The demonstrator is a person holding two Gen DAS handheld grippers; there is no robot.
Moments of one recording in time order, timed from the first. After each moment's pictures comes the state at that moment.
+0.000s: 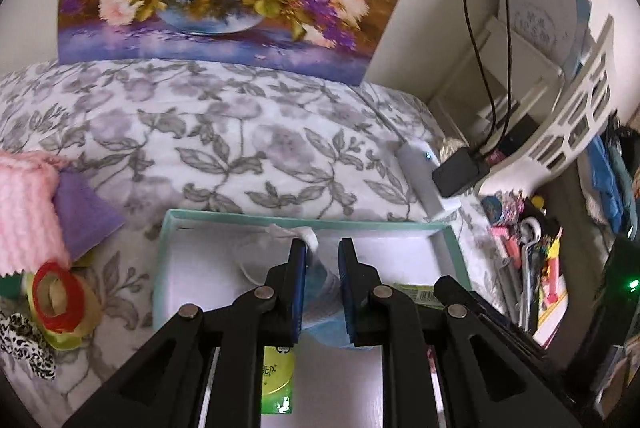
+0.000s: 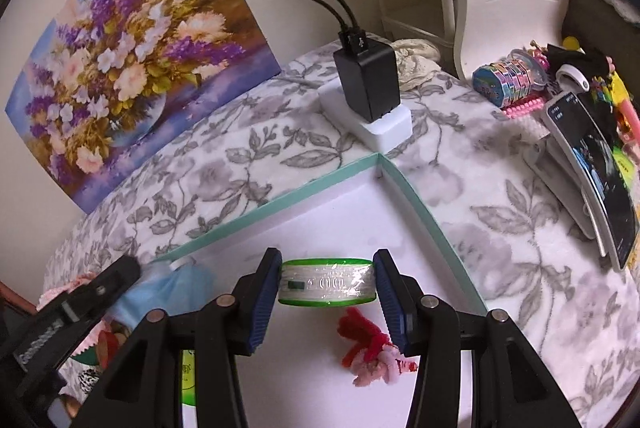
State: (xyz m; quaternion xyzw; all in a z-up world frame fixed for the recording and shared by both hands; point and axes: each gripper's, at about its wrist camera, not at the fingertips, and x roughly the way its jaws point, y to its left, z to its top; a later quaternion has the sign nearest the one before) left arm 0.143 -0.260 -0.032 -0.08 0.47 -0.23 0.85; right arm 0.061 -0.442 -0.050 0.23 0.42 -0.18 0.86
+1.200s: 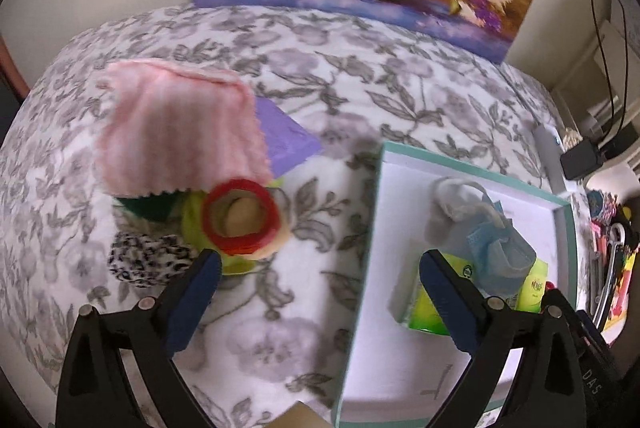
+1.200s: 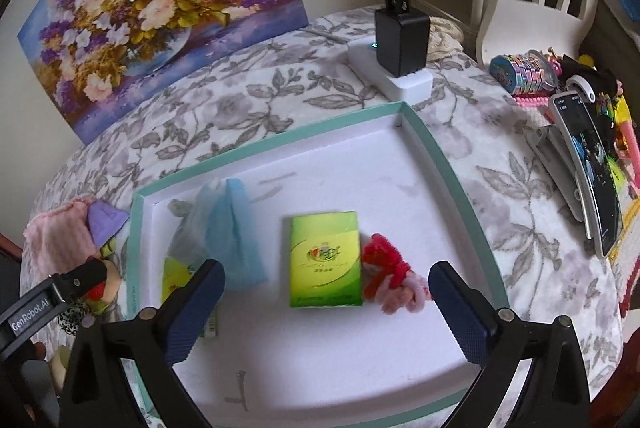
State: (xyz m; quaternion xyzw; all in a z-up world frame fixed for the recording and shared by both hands) left arm 0.125 -0.152 -0.038 -0.04 0.54 -0.02 0.84; right arm 0.045 -0.403 -0.050 0.17 0.48 -0.14 0.85
